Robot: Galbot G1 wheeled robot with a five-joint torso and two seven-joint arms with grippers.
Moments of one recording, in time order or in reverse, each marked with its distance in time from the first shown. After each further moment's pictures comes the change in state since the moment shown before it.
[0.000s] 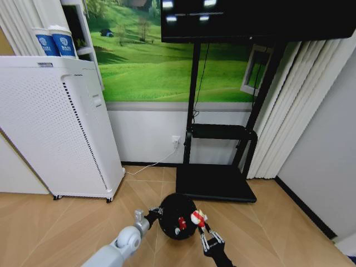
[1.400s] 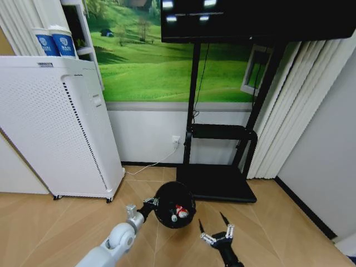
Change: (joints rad) left arm 0.179 0.025 -0.320 -0.239 -0.057 -0.006 -0.234; right arm 0.083 0.102 0.122 -0.069 -0.030 0.018 0.205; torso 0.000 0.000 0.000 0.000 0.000
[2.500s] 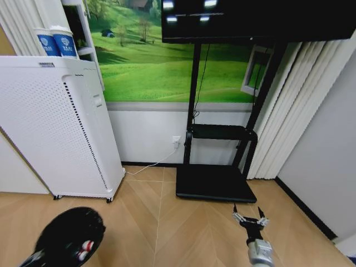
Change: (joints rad) left arm 1.013 -0.220 -1.110 -0.268 -0.156 0.044 0.138; right arm 0.223 0.008 0.172 -0.167 0.191 -0.112 0.081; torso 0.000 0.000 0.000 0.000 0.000
